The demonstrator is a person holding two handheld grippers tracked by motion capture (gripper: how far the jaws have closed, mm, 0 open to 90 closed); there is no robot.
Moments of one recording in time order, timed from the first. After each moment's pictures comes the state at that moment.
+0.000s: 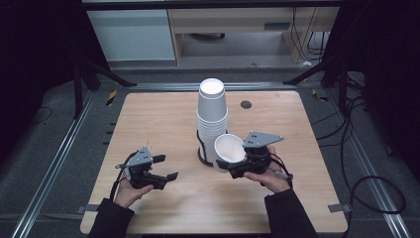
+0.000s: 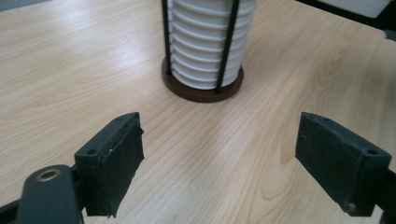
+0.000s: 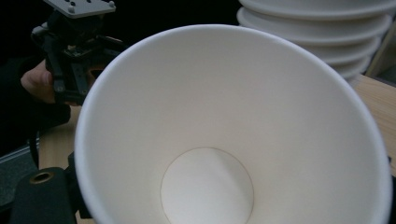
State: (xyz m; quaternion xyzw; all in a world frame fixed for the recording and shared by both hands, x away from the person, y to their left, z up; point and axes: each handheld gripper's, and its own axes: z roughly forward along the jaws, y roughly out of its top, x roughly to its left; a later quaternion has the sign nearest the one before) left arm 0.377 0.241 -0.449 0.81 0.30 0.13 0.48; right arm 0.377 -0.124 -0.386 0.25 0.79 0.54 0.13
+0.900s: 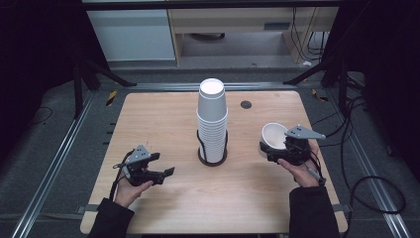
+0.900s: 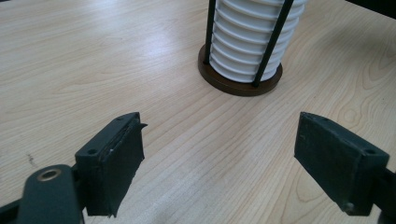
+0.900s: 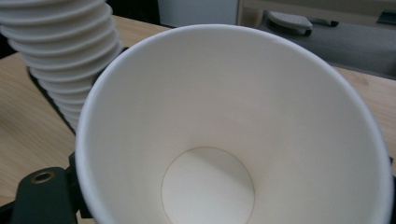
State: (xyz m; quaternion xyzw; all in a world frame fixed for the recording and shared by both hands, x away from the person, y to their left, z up) left arm 0.383 0.248 -0.455 0.80 0.35 0.15 0.46; right arm 0.398 -0.221 -0.402 0.43 0.73 0.46 0.25
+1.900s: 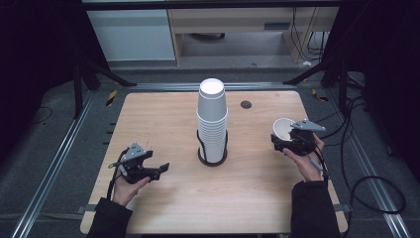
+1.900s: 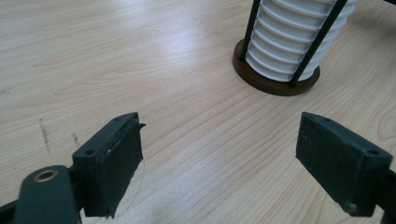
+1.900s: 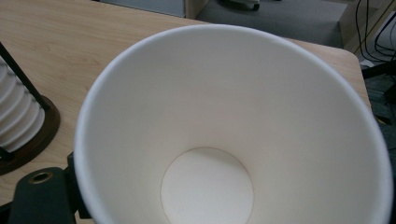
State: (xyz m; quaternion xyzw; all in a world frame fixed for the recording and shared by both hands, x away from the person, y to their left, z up) left arm 0.389 0.260 -0.457 0.79 0.39 0.18 0.45; right arm 0.439 -0.250 -0.428 0.50 0.71 0.40 0.29
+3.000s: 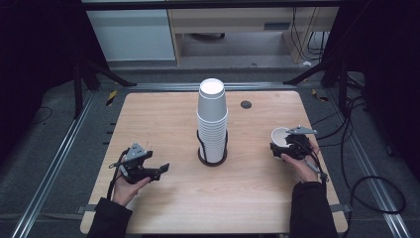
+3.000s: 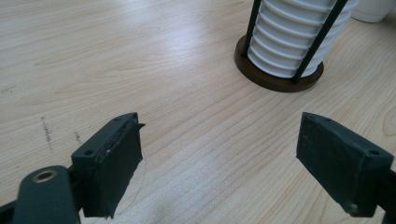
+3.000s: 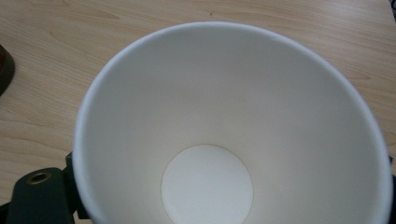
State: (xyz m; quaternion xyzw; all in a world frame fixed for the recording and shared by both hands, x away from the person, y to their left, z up) left arm 0.389 0.259 -0.458 0.79 0.39 0.18 0.44; right arm 0.452 -0.255 -0.470 0.52 0.74 0.35 0.26
